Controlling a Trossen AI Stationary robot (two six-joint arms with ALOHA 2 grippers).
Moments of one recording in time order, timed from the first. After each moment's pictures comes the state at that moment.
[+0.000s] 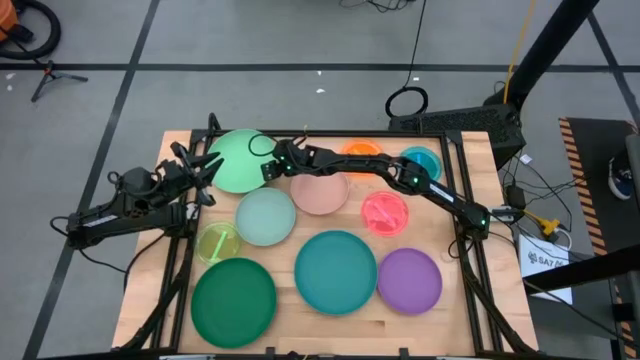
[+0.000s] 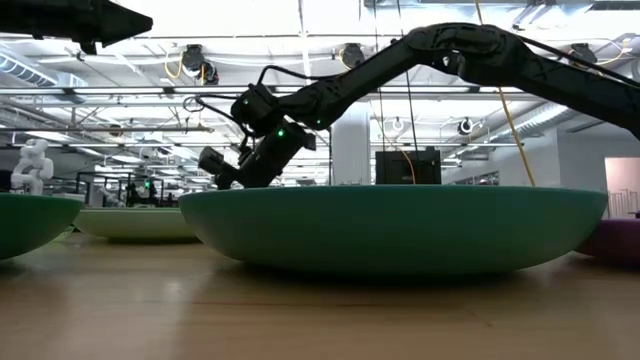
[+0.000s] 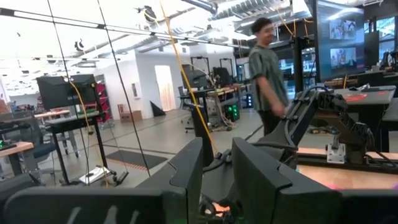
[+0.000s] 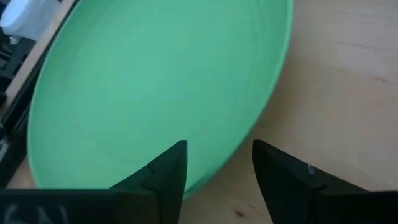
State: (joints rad) left arm 0.23 0.08 0.35 -0.03 -0.28 0.23; right arm -0.30 2.58 2.16 -0.29 0.08 0.79
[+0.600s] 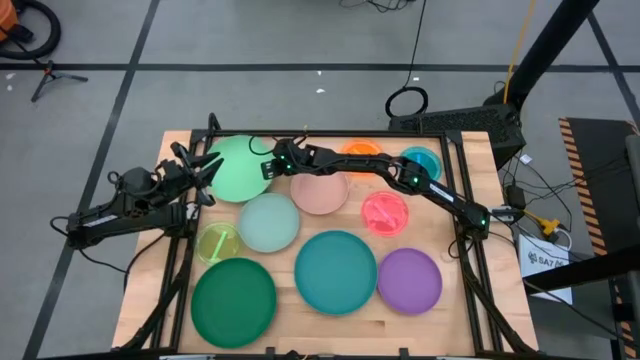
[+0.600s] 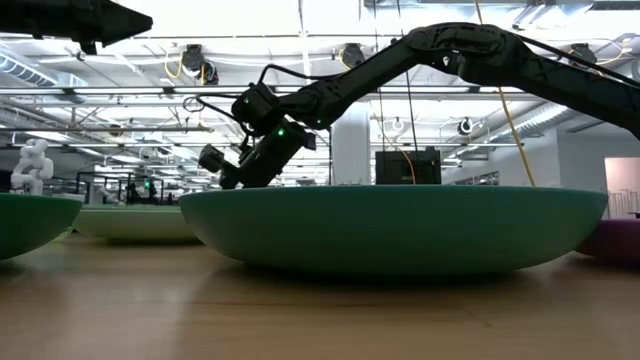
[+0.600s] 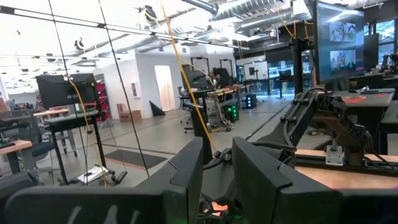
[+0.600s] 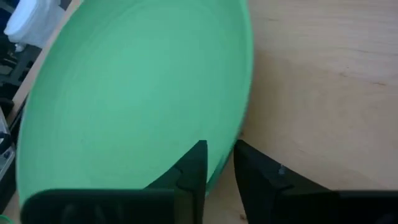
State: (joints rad) left arm 0.23 0.08 0.35 -0.03 -0.28 0.22; right arm -0.31 2.58 2.16 -0.28 0.08 0.81
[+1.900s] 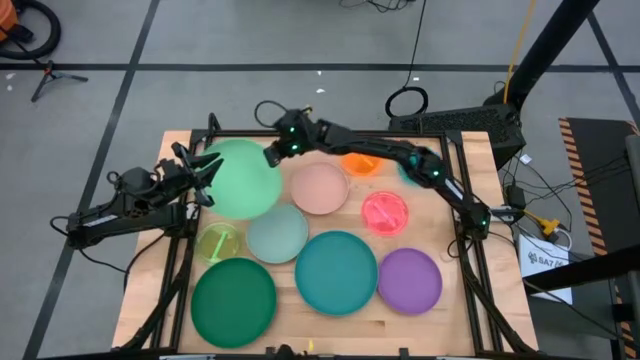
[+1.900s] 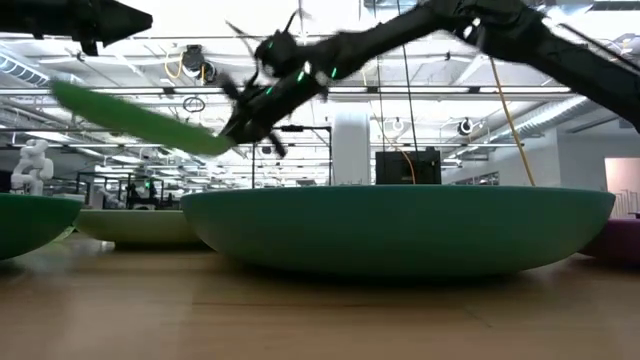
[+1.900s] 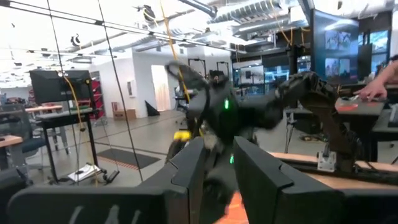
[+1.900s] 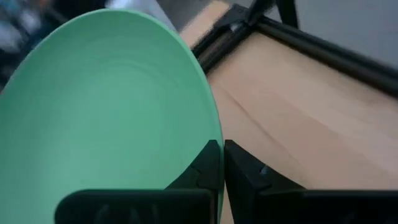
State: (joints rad) left arm 0.23 0.09 0.35 -0.01 -0.27 0.16; right arm -0.36 2.36 2.16 -0.35 -0.19 0.52
